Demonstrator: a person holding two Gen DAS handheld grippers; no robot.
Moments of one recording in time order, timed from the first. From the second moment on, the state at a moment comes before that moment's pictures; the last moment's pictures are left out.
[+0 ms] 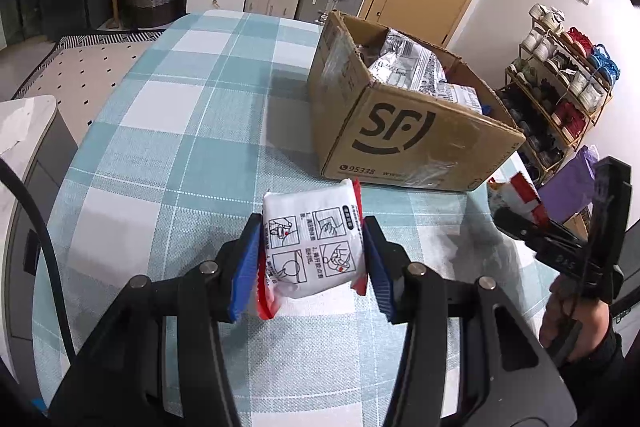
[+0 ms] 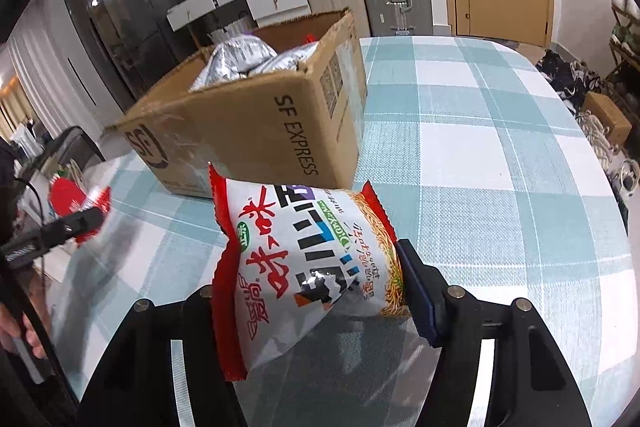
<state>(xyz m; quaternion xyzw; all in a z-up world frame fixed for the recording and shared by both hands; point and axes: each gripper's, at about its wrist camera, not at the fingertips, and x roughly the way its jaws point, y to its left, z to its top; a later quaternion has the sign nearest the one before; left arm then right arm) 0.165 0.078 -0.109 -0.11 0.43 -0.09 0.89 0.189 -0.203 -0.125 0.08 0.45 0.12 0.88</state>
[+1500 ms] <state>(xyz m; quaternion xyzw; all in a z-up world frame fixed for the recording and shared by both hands) 0.238 0.018 0.152 -0.05 0.36 -0.12 0.92 0.227 -0.177 0.175 0.18 0.29 0.24 0.91</state>
